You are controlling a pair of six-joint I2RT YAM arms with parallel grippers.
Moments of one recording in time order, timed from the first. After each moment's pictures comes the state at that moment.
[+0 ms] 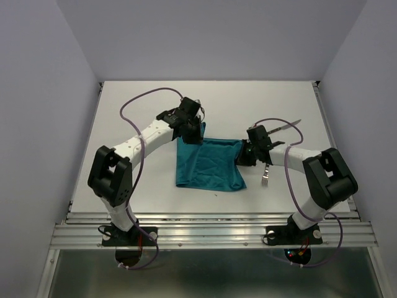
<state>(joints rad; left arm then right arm) -0.59 1.69 1.36 -0.63 0.06 -0.60 0.41 1.62 0.80 -0.14 -0.13 0.69</state>
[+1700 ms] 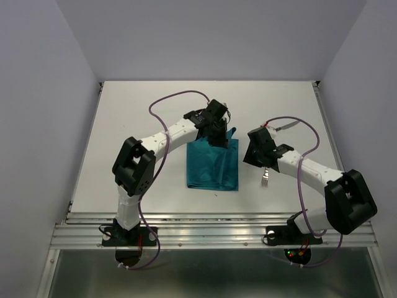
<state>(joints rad) -0.77 1.94 1.62 -0.60 0.14 -0.73 0.51 1.39 0.80 -0.35 0.24 0.77</state>
